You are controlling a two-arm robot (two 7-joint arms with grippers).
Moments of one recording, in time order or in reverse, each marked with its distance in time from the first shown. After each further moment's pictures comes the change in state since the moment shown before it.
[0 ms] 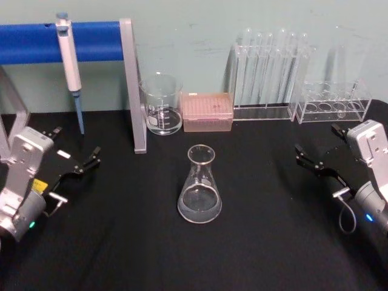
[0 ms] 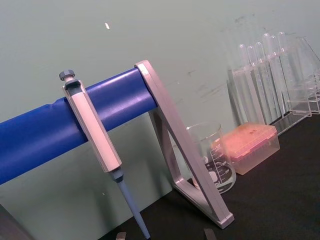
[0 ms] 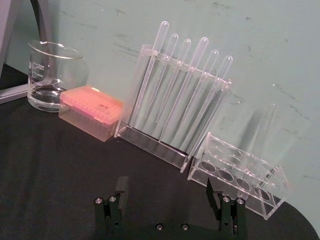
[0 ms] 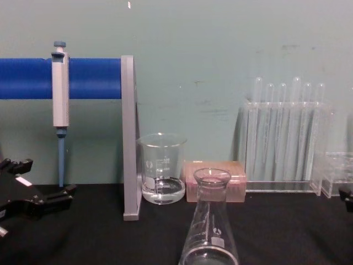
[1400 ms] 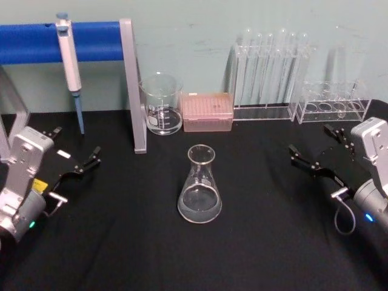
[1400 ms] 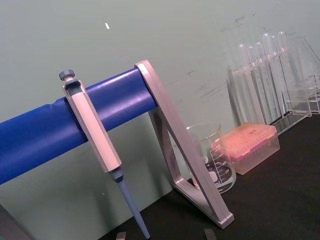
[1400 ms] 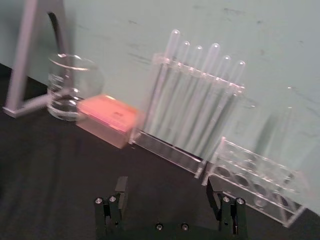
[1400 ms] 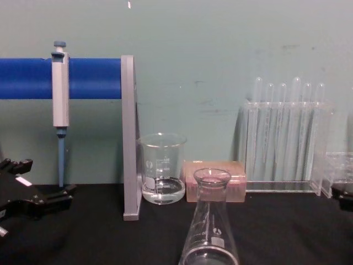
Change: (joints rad) left arm 0.000 0.000 0.000 0.000 0.000 0.000 0.000; right arm -0.010 -0.004 0.024 -0.015 0.040 -0.004 0.077
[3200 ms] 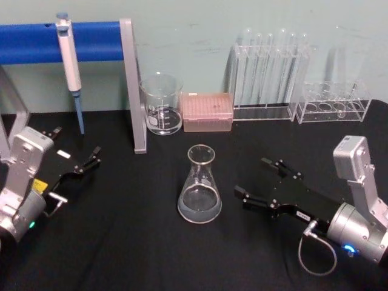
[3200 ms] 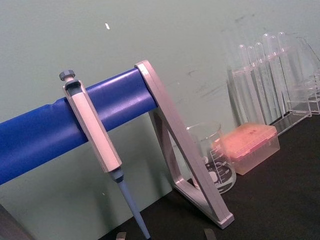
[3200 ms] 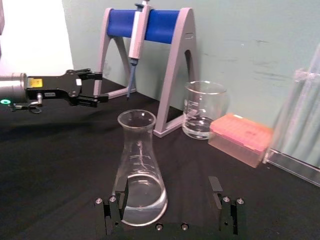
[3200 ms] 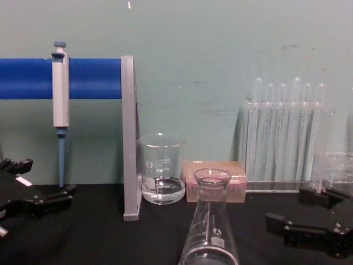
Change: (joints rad) left arm 0.000 0.000 0.000 0.000 0.000 0.000 0.000; right arm -0.120 -0.039 0.059 -0.177 0.149 0.091 0.425
